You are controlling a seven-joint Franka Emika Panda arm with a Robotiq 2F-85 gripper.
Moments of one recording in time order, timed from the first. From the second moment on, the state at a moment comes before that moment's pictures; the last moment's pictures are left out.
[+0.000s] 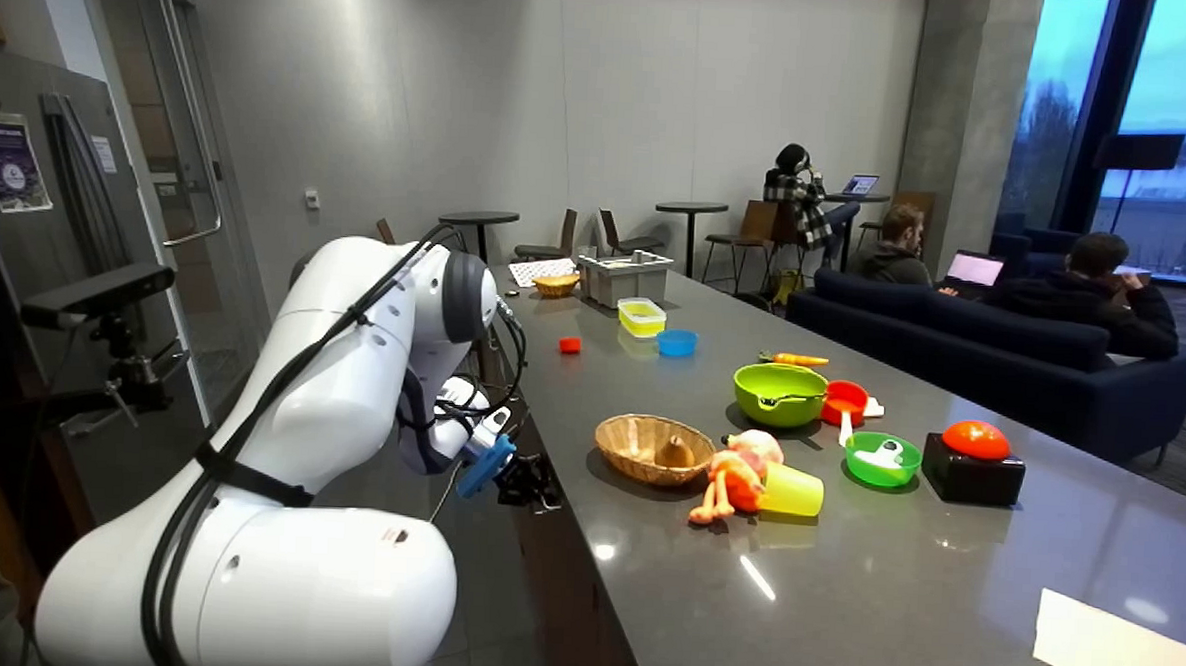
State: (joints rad) arm 0.75 0.89 0.09 -1.66 -1.12 2.11 0.72
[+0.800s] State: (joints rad) arm 0.74 0.89 0.13 -1.66 -1.12 2.08 0.68
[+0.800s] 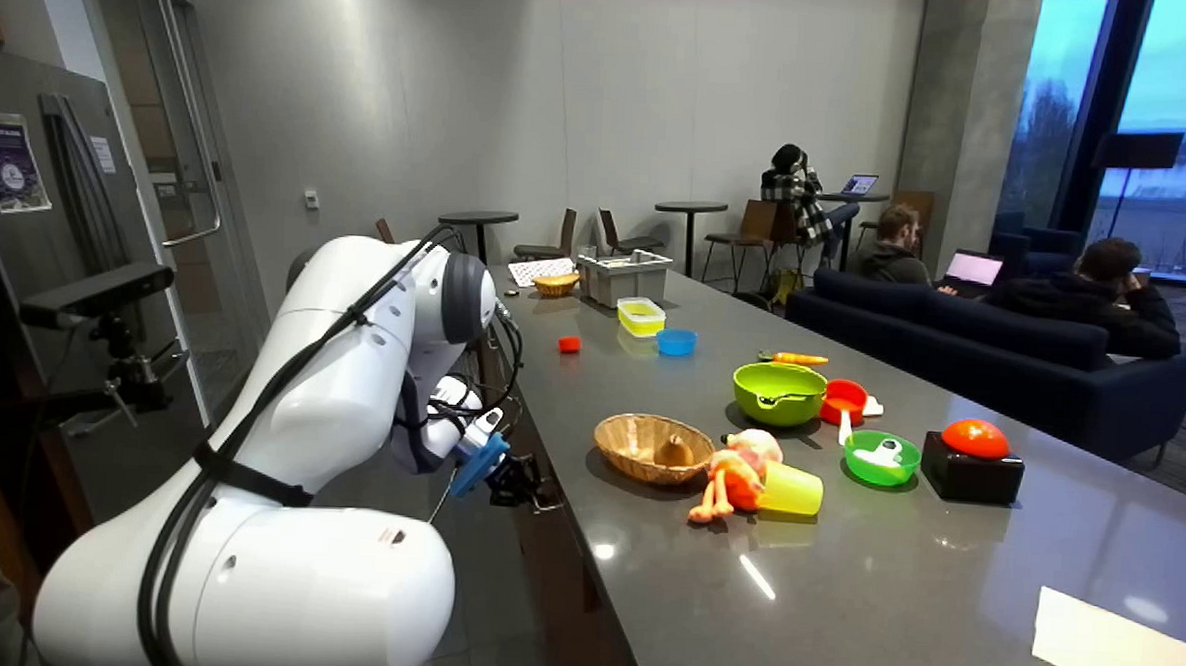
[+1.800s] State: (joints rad) arm 0.74 0.89 0.15 -1.67 -1.12 2.08 0.65
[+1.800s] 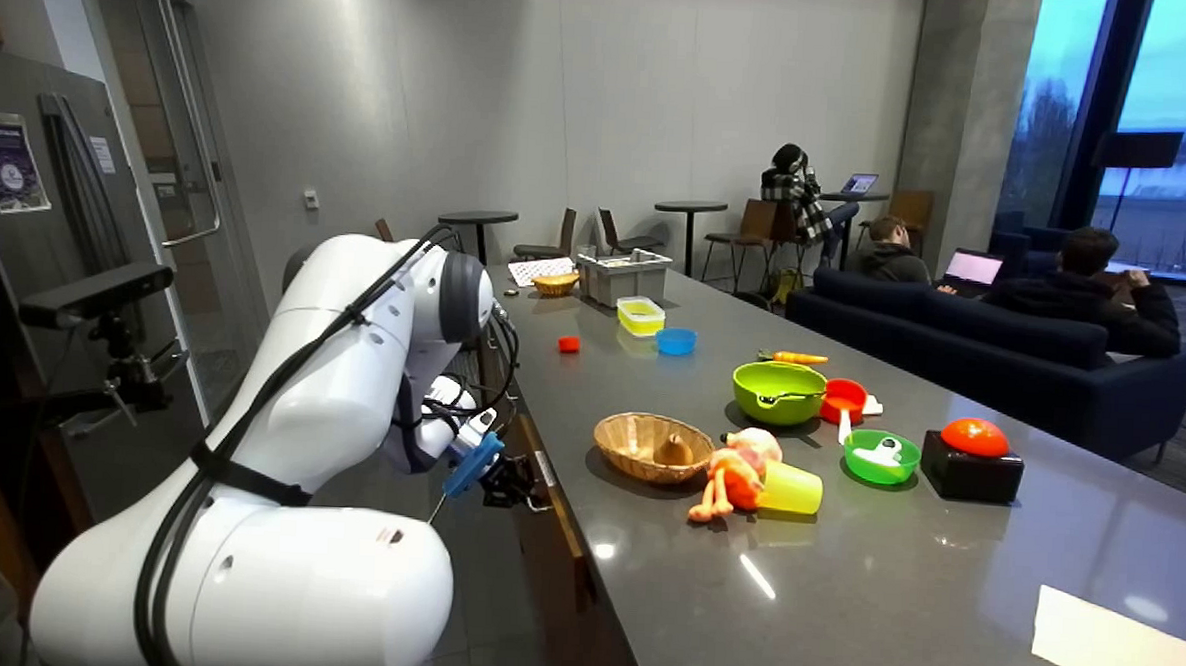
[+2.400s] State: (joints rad) arm 0.74 0.89 0.16 -1.68 -1.12 2.07 0.64
